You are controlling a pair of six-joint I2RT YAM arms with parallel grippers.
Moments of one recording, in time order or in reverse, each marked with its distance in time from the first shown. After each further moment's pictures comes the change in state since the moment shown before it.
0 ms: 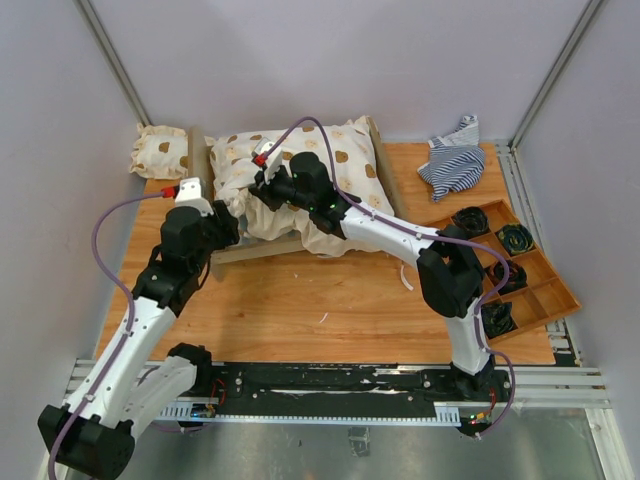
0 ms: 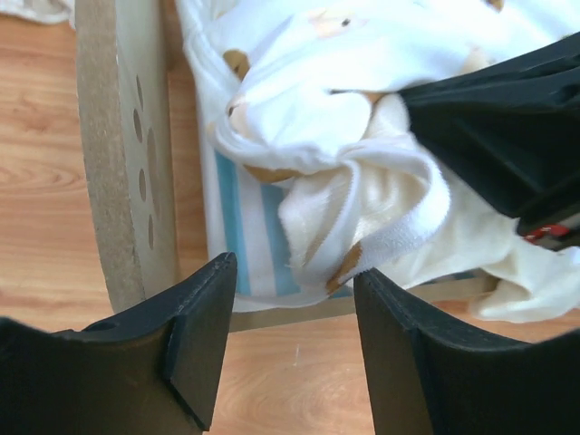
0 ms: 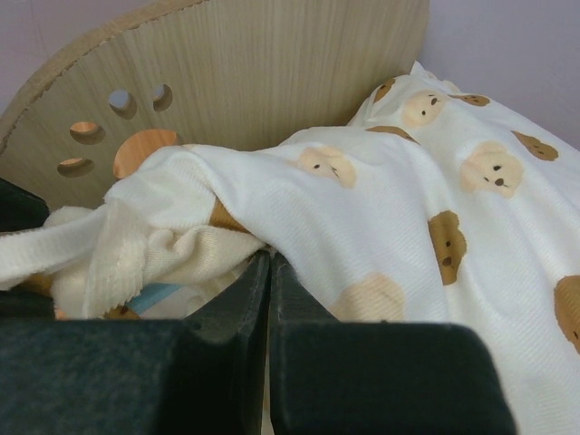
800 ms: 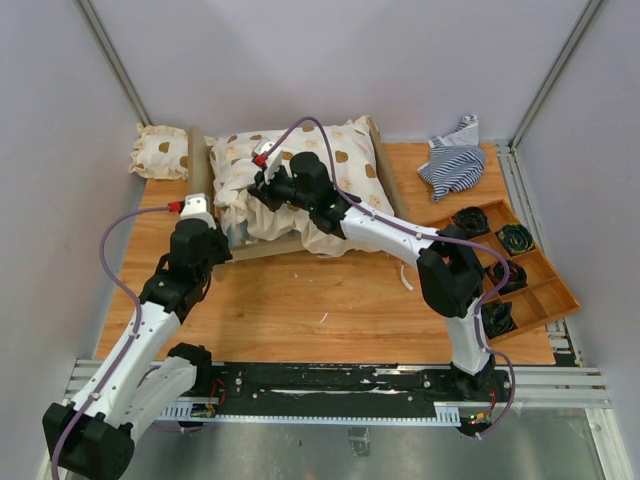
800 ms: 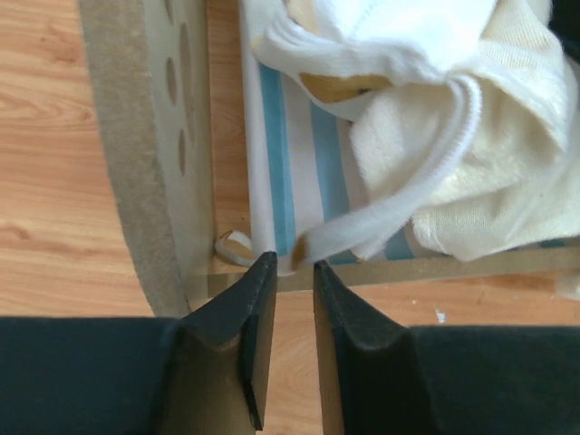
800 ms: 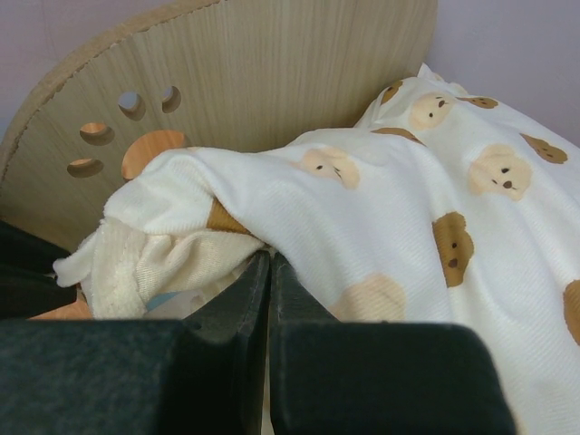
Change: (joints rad) left arm 0.000 -0.039 -0.113 -0.014 -0.044 0.020; right arm 0.000 0.000 0.000 0.003 -0.016 0.008
